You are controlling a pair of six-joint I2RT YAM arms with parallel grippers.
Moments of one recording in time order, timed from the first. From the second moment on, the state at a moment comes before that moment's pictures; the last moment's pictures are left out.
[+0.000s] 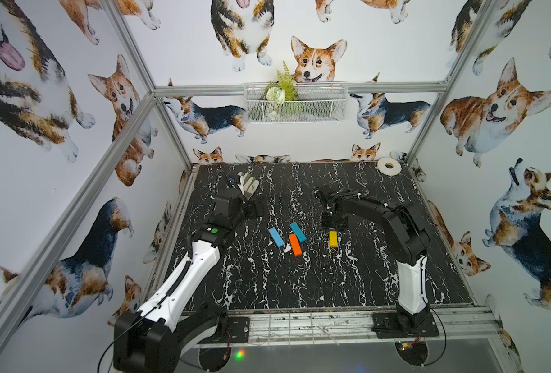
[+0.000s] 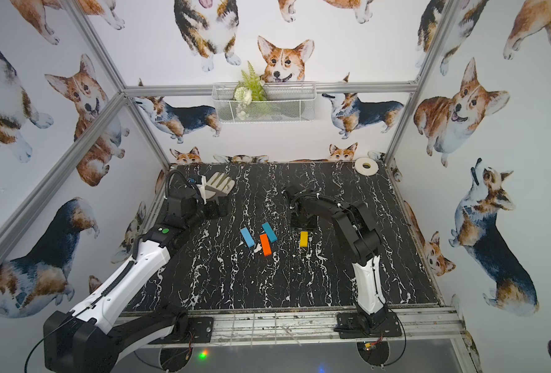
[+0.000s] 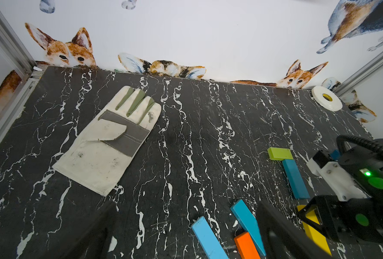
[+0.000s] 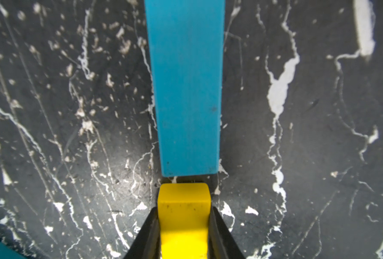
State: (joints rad) left arm -0.33 1.12 0.89 -0.26 -0.09 -0.28; right arm 0.60 2.05 1.49 -0.93 0.13 0.67
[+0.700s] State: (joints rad) left arm -0.33 1.12 0.89 -0.25 -0.09 -0.28; right arm 0.58 2.07 1.52 -0.94 0.13 0.63
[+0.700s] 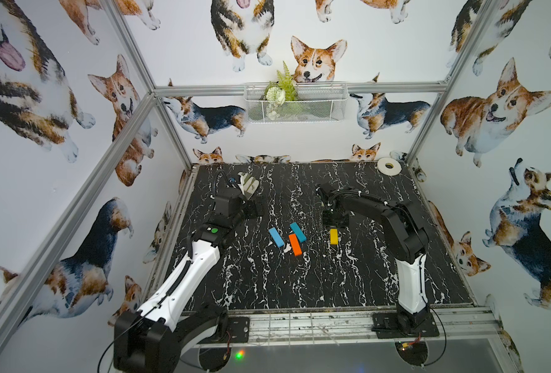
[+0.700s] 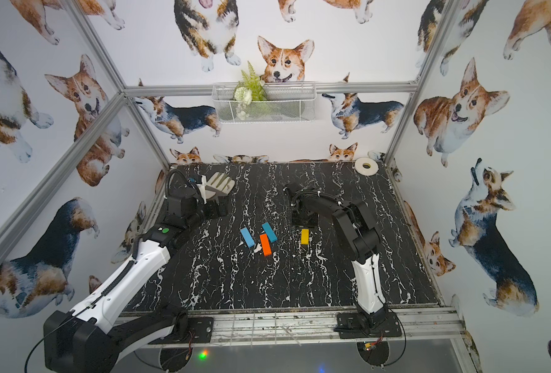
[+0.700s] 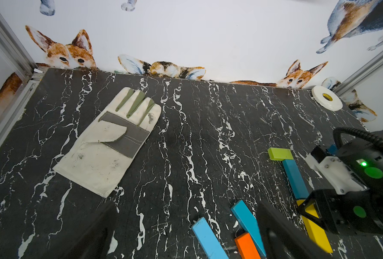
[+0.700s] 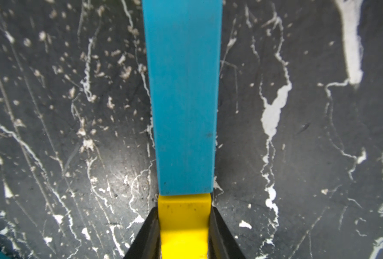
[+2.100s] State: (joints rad) left arm -0.33 1.12 0.89 -0.26 -0.10 -0.27; right arm 0.81 2.24 1.88 -1.00 0.02 0.39
